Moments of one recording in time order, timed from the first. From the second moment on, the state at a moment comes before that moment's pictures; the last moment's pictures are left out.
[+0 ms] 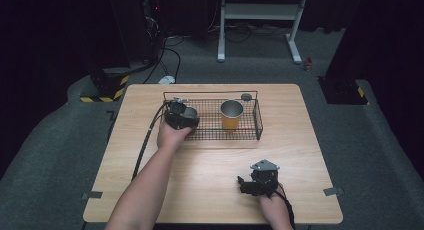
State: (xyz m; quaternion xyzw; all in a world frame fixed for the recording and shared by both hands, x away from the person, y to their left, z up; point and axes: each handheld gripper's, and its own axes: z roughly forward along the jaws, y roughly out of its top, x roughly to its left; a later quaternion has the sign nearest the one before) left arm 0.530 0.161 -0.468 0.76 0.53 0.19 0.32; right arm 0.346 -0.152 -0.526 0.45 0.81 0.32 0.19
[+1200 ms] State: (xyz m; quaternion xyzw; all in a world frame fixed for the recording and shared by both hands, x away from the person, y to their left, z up) left arm 0.503 0.157 -0.426 0.75 0.49 0.23 0.38; right arm 0.346 -0.152 -0.526 0.46 0.81 0.32 0.19
